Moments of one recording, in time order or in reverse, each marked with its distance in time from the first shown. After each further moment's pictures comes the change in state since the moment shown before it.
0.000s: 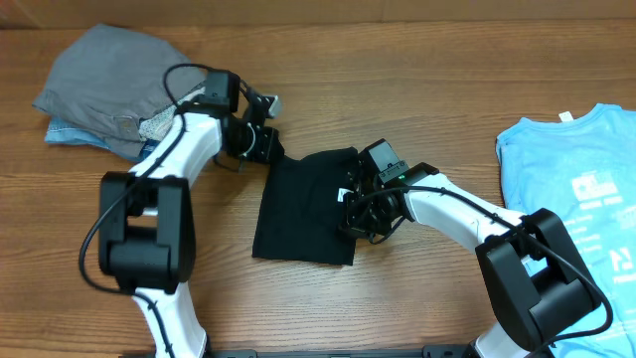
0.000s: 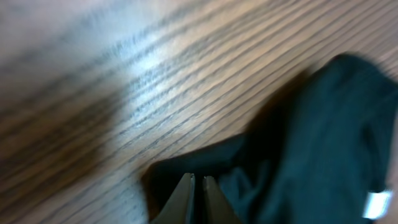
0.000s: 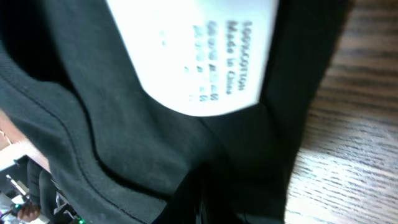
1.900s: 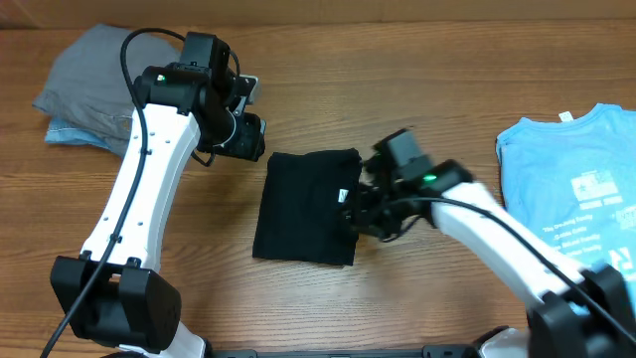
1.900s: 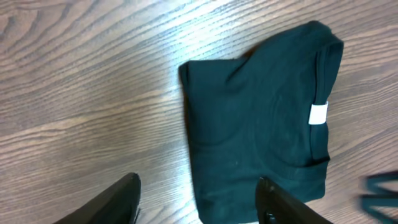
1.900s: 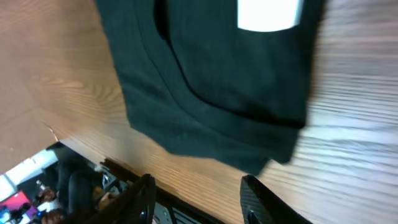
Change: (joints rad) left arm -0.039 -0.300 0.278 -0.597 -0.325 -0.082; right arm 0.005 -0.204 0.043 -0.142 -0.020 0.107
